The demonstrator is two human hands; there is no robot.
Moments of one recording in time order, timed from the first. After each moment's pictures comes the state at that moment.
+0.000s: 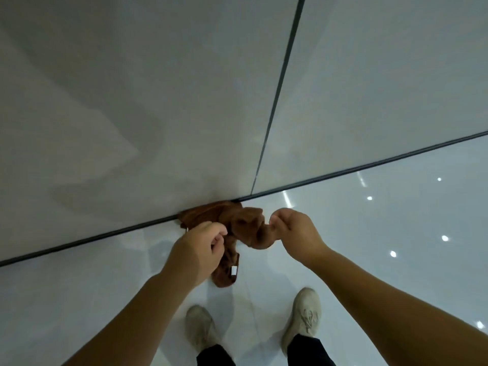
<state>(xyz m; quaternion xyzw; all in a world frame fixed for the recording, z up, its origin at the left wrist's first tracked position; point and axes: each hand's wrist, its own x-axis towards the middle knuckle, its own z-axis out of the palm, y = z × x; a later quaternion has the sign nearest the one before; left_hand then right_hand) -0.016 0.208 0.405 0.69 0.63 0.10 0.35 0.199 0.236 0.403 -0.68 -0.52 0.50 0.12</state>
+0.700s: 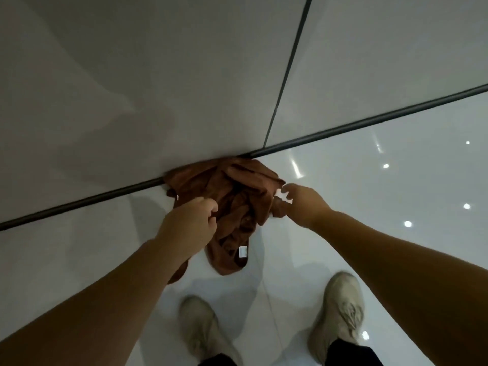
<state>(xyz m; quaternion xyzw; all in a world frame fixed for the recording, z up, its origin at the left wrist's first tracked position) -0.049 0.201 0.144 0.70 0.63 -0.05 0.32 0.190 0.229 0.112 -0.69 -0.54 0.47 -0.06</state>
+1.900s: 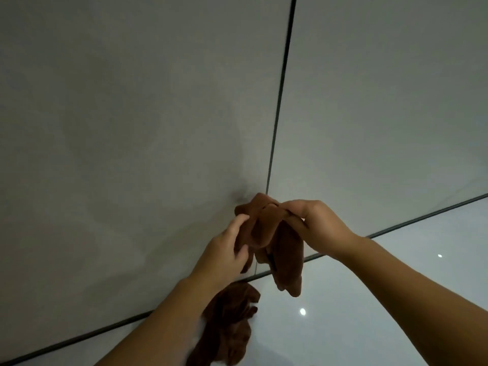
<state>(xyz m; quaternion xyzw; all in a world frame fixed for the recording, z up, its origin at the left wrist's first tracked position) -0.002 0.233 0.701 0.71 0.56 0.24 0.36 0.215 0.256 0.760 -0.50 -0.80 0.25 0.22</state>
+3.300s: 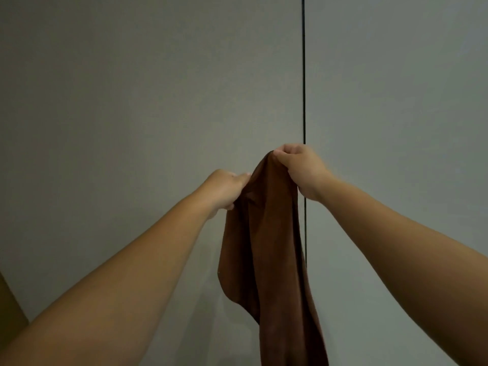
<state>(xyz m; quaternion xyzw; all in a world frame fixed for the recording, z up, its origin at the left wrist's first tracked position) -0.011 0.073 1.119 0.57 0.68 0.41 0.22 0.151 0.118 1.130 -0.35 -0.67 0.43 0.49</state>
